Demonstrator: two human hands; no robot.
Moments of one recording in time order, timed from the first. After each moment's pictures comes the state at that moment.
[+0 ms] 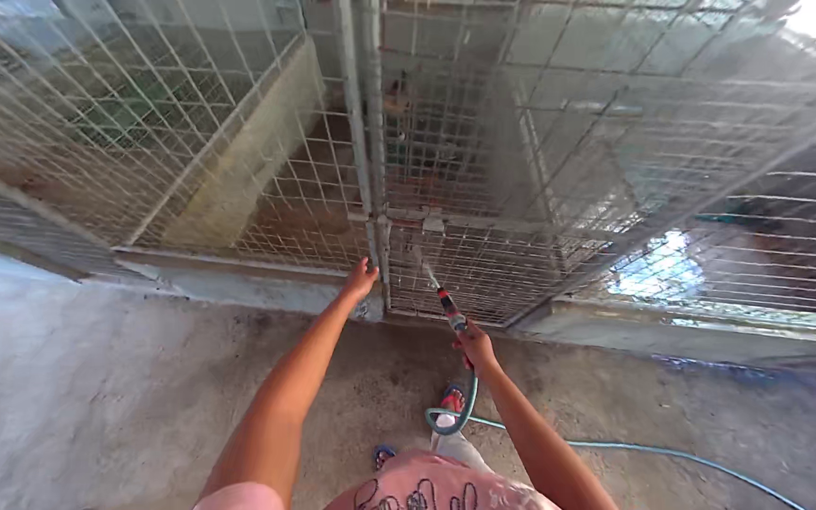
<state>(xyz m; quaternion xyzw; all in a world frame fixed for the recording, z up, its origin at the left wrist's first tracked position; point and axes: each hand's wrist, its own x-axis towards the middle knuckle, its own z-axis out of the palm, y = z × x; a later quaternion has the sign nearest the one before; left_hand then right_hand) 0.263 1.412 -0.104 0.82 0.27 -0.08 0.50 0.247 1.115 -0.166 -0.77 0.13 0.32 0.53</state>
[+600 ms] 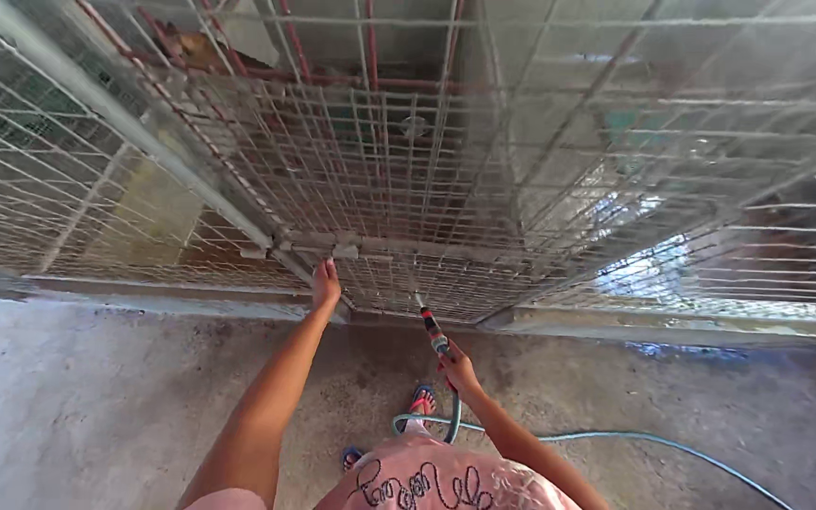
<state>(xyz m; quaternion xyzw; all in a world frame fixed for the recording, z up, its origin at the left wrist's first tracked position) 0.423 1.324 -0.155 0.84 0.36 -0.01 0.42 0.365 1.001 -0.224 -0.74 0.18 0.41 0.50</state>
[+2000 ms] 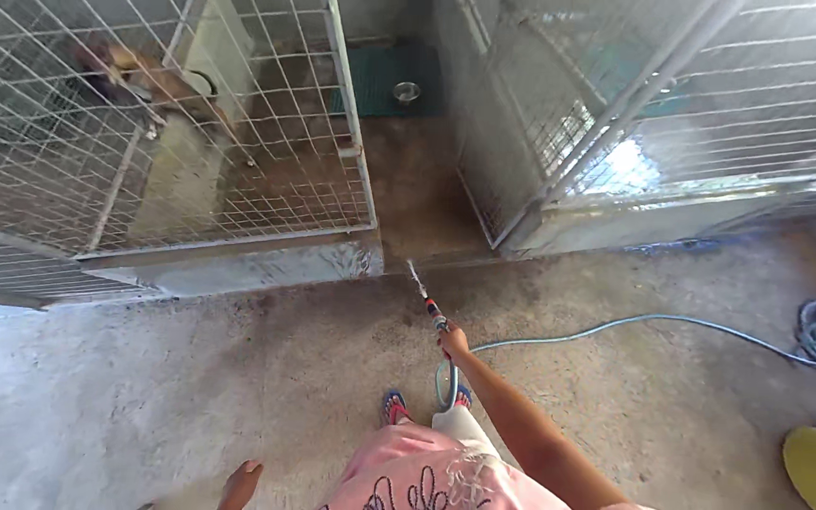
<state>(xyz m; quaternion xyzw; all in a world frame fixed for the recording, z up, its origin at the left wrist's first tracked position) -0.283 1.613 -0.275 0.74 0.47 -0.38 0.29 0.049 1.192 -0.285 -0.77 0.26 0.38 0.45</state>
